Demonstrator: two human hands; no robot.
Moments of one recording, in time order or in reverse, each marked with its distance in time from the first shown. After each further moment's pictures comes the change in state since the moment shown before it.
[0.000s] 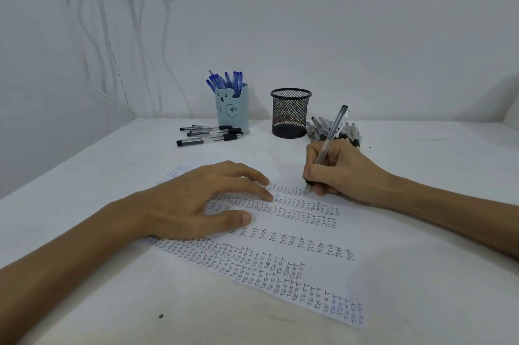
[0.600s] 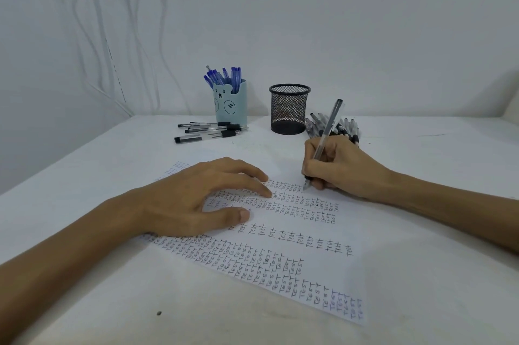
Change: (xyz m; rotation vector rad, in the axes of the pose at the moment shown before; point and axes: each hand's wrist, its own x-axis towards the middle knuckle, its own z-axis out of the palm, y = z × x) left_hand 0.002 -0.004 -0.005 0.061 -0.058 0.093; right_hand 0.002 0.001 0.000 -0.043 0.006 0.015
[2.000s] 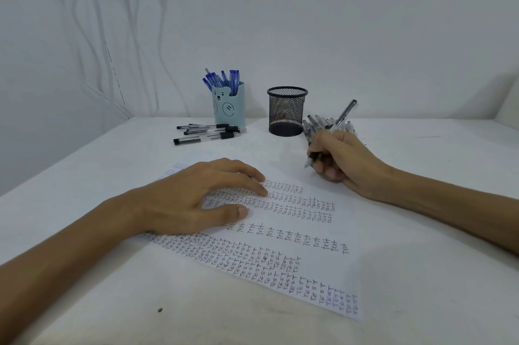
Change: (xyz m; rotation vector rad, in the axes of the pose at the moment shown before) left_hand 0.000 -0.004 0.000 -0.007 0.013 -0.012; right_hand 0.008 -0.001 -0.001 0.303 0.191 0.184
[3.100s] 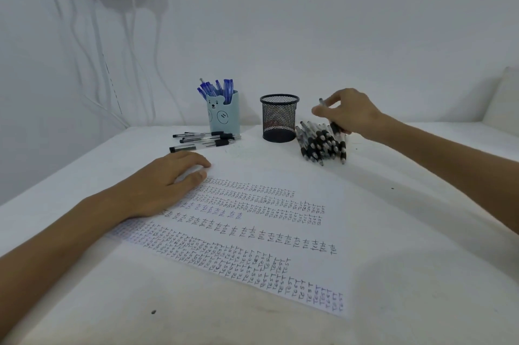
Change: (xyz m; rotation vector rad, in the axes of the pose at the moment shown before) left_hand -0.009 -0.054 -0.008 0.100 0.209 -0.371; right_hand 0.076 -0.031 -0.071 -0.730 0.301 -0.081
